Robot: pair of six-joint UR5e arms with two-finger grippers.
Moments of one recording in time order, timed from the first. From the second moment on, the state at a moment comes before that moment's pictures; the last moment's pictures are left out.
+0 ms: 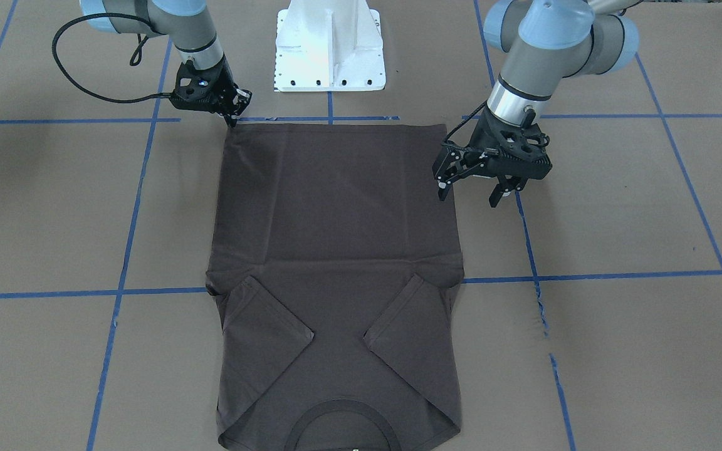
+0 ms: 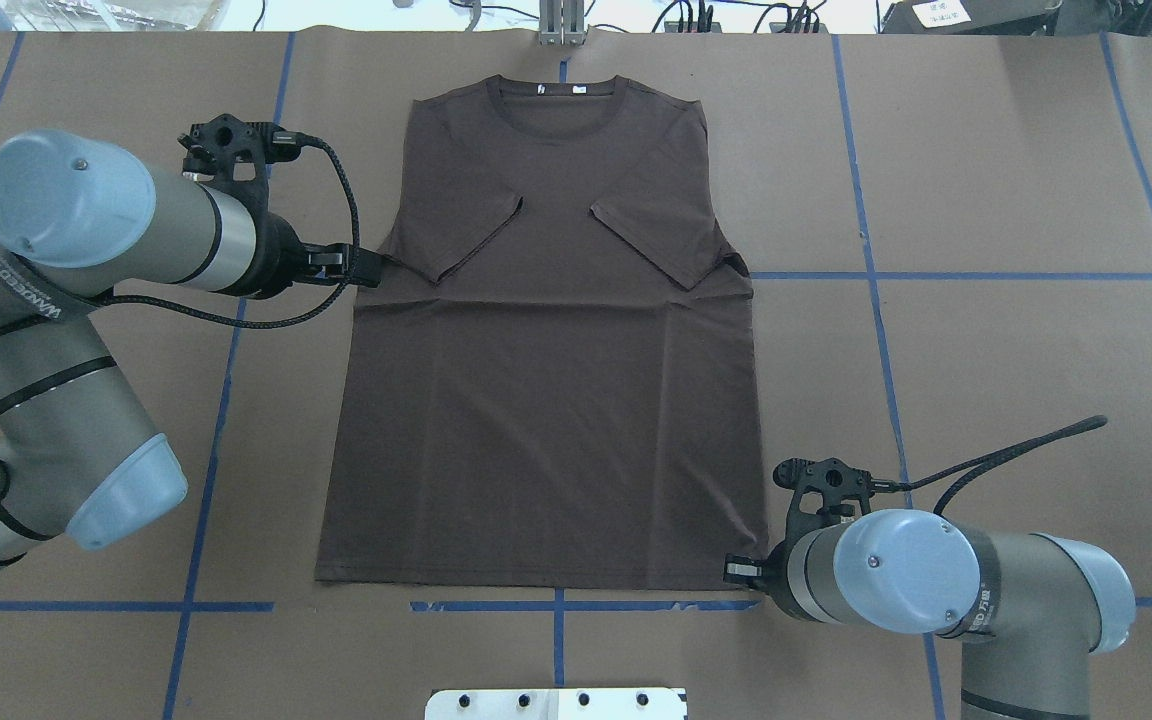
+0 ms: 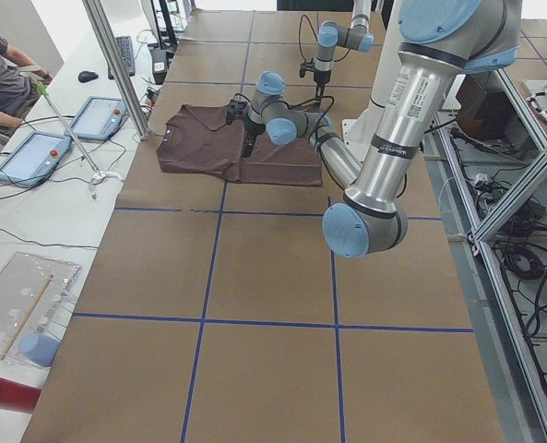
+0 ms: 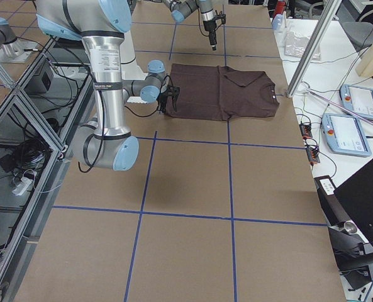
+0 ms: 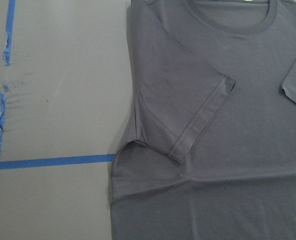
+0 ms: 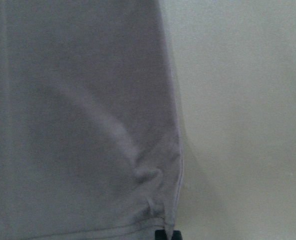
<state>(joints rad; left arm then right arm) -0.71 -1.95 -1.88 -1.87 -1.84 -1.10 0.23 -1.43 2.07 -1.36 1.69 1.61</state>
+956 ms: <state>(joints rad) -0.30 -1.68 -2.09 -1.86 -1.61 -1.63 0.25 -1.43 2.13 -1.35 1.69 1.58</state>
